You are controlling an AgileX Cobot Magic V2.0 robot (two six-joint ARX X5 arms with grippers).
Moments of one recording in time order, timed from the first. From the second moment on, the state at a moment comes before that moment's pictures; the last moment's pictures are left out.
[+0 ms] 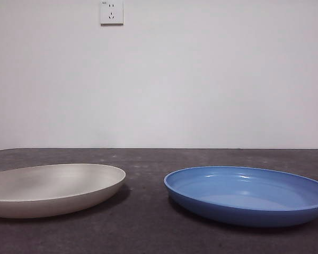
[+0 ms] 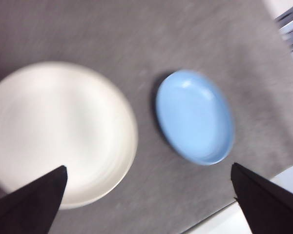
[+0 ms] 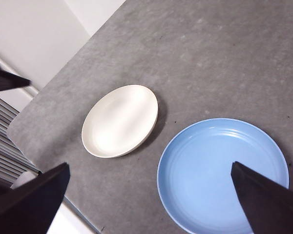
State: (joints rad) left arm -0.16 0.88 1.00 -0.92 0.53 -0.22; right arm 0.26 0.62 0.92 -0.82 -0.55 0.21
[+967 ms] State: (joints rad) left arm 0.11 1.69 1.01 -0.75 0.64 -0.09; right arm 0.26 0.62 0.92 -0.86 -0.57 0.19
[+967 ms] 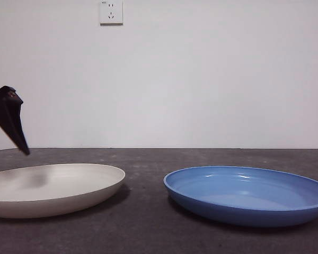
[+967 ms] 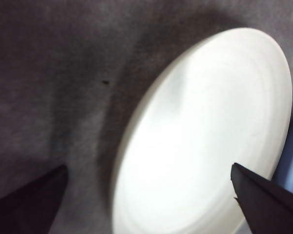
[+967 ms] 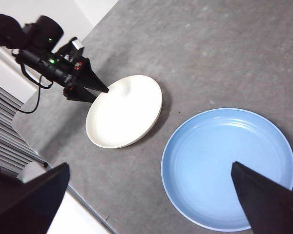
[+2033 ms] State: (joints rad) left arm 0.06 1.74 1.09 -0.76 0.58 -0.08; right arm 0.26 0.62 0.97 -0.91 -0.42 0.19
